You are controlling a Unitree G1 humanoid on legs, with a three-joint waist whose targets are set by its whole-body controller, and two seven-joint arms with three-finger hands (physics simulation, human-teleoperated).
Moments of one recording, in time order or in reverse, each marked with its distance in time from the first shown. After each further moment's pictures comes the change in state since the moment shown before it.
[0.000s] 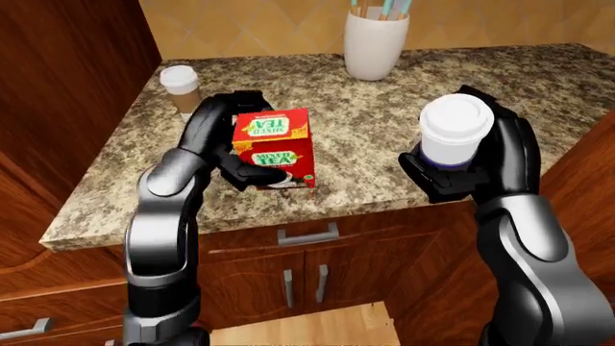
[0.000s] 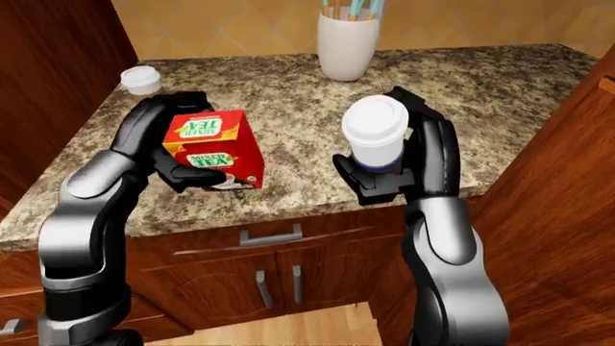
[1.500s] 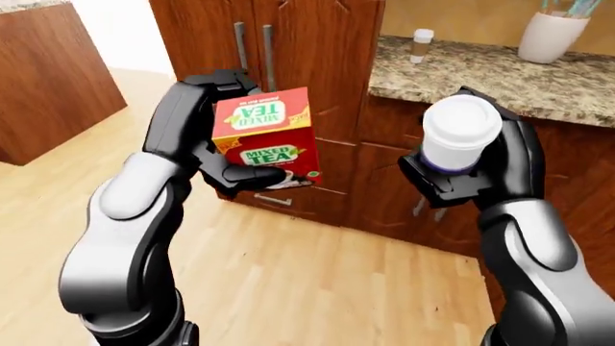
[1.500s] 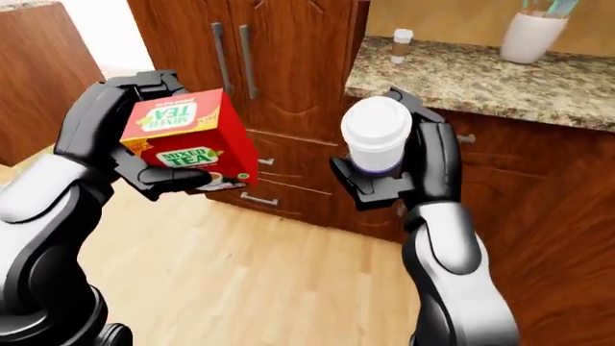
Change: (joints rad) left arm -0.026 0.060 0.004 -0.403 -0.135 0.390 0.149; right arm 0.001 0.004 -0.004 -0.070 0.045 0.065 -0.012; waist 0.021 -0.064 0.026
